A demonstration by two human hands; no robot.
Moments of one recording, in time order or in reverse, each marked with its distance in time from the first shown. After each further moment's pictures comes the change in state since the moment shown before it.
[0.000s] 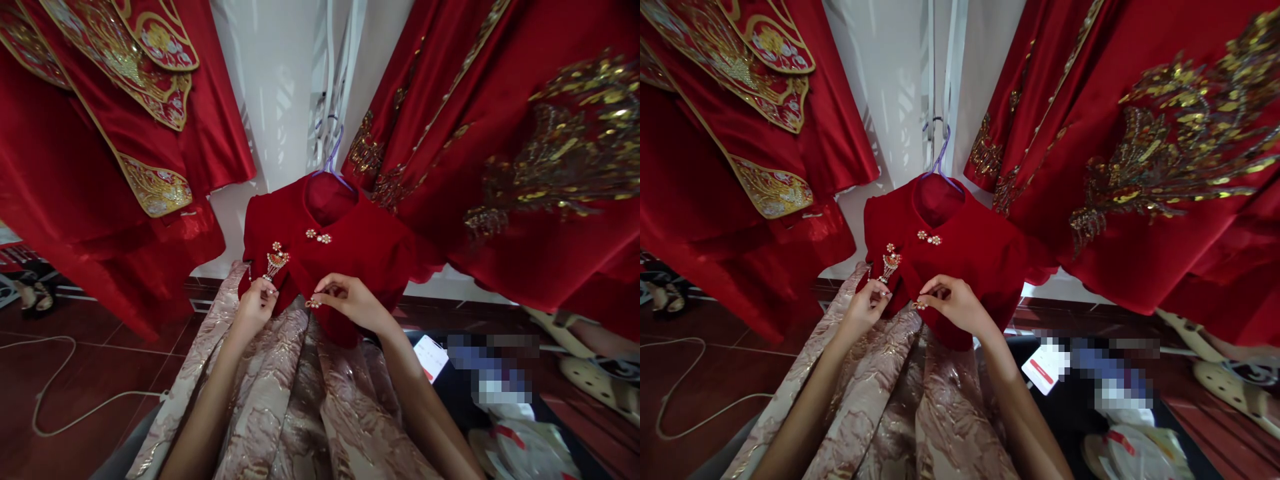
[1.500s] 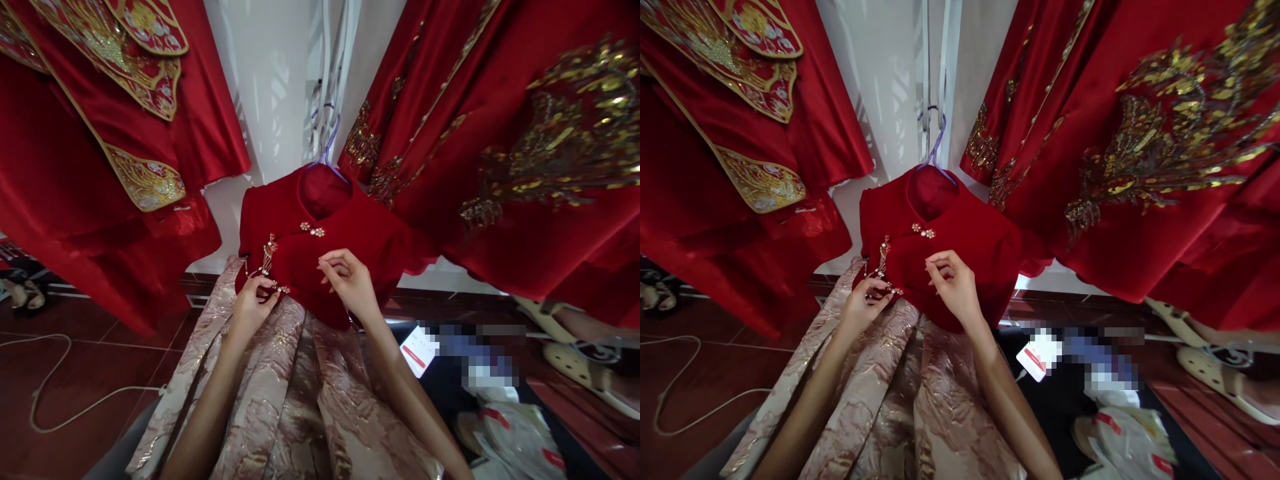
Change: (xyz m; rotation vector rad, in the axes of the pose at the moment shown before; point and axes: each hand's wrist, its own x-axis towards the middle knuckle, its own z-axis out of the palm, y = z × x) left_hand -0.010 -0.007 0.009 0.004 0.080 -0.017; right_hand 0.008 0.005 0.010 0.115 0.368 -0.046
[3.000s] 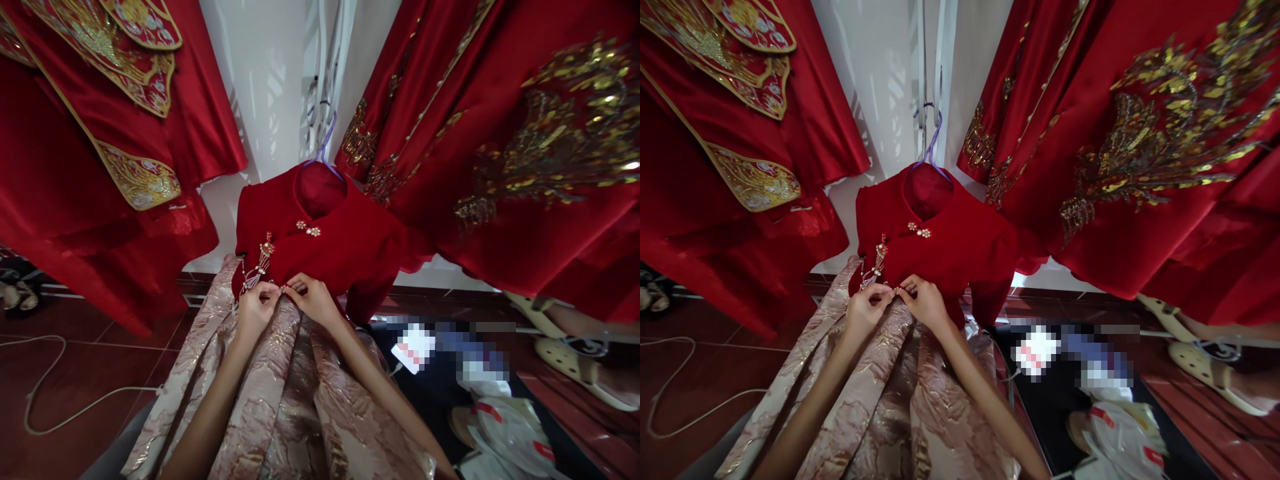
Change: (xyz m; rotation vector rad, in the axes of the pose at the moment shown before) left_hand -0.003 0.013 0.013 -0.123 -0.009 -0.058; right_hand -0.010 0.050 0.049 -0.232 -0.248 0.018
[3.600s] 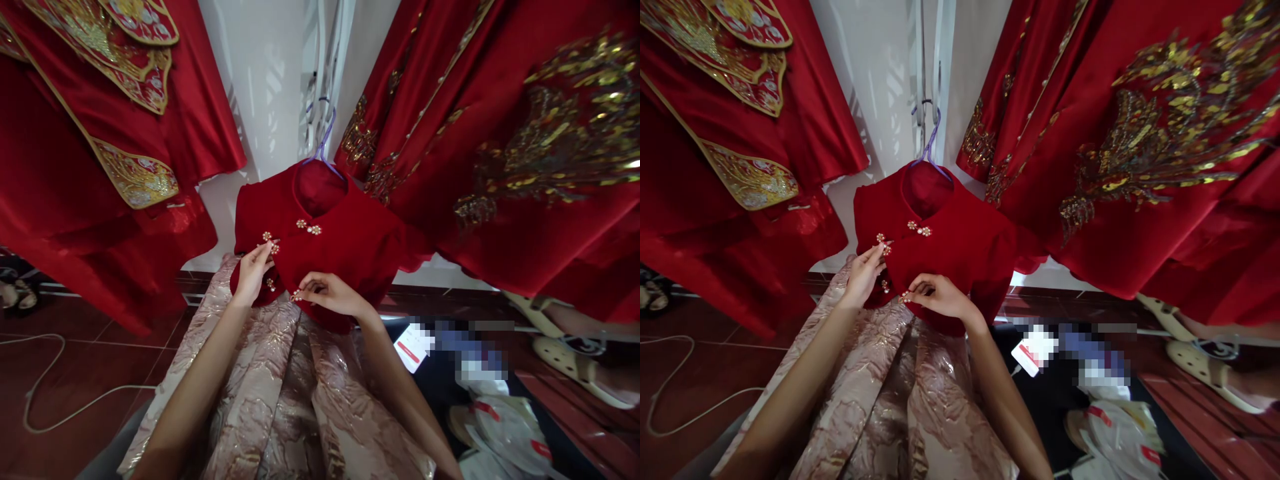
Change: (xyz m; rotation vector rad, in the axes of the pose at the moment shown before) left_hand 0.070 0.016 0.010 -0.794 0.056 -0.187; right_hand -0.001 -0.006 -0.055 0.206 -0.369 -0.031
